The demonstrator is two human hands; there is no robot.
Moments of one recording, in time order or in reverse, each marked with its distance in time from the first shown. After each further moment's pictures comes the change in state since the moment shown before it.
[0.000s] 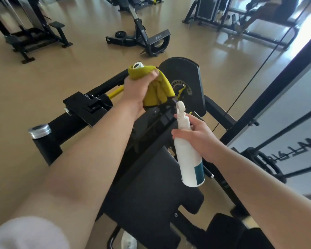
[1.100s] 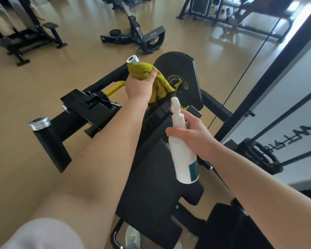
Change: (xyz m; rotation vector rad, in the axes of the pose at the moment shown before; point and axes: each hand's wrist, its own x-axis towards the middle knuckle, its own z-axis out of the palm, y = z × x) left_hand -0.028 -0.004 0.030 0.210 0.248 0.007; right_hand -0.030 0.003 0.014 0.006 0.029 -0.051
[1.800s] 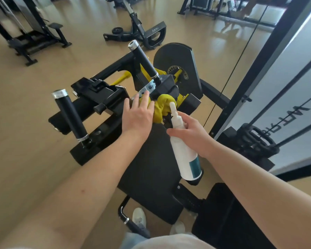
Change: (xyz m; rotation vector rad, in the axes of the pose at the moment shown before) left_hand -0.132 -0.076 -0.072 1.492 -0.174 0.773; right_hand -0.070 0.038 0.021 -0.041 0.019 0.075
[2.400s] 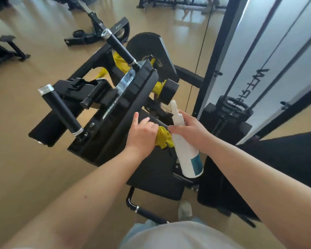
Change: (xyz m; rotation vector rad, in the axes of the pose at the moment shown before) left_hand -0.094 0.024 0.032 -0.127 -0.058 0.382; right_hand -0.089 0.021 0.032 0.096 0.148 0.136
